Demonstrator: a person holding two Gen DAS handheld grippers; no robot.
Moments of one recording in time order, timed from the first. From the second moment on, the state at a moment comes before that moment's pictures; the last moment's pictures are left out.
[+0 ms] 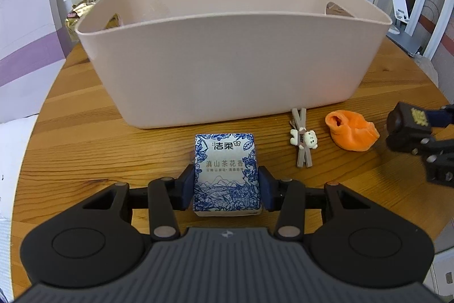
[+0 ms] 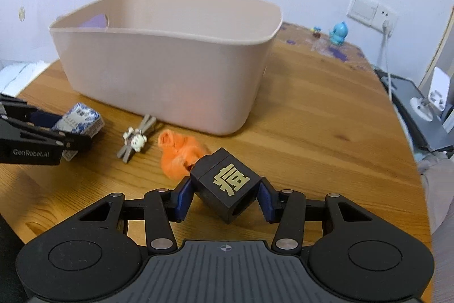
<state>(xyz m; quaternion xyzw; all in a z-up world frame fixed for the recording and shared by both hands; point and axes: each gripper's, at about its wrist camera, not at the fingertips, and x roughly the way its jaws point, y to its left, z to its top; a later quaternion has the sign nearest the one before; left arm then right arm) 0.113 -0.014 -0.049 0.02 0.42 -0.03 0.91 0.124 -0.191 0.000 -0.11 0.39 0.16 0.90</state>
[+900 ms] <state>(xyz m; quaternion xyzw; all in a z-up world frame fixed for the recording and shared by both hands) 0.129 0.015 0.058 0.02 0.29 0.01 0.96 0.145 -0.180 0.110 -0.04 0.25 0.17 0.95</state>
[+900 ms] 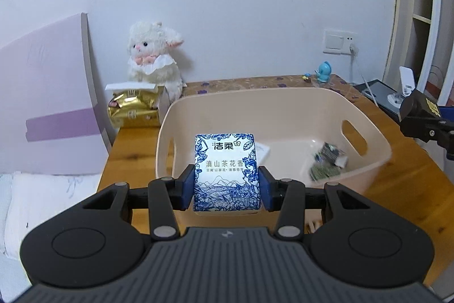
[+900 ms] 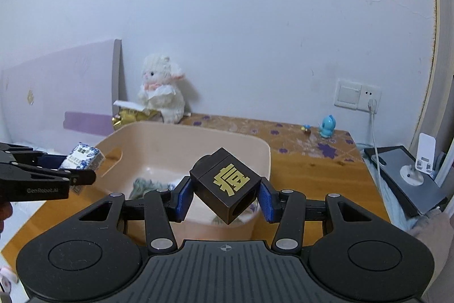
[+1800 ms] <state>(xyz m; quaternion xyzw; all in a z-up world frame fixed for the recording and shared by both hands) 0.219 -0.001 -0.001 0.05 0.37 0.03 0.93 0.223 -0.141 0.040 -0.10 0.32 0.16 0.93</state>
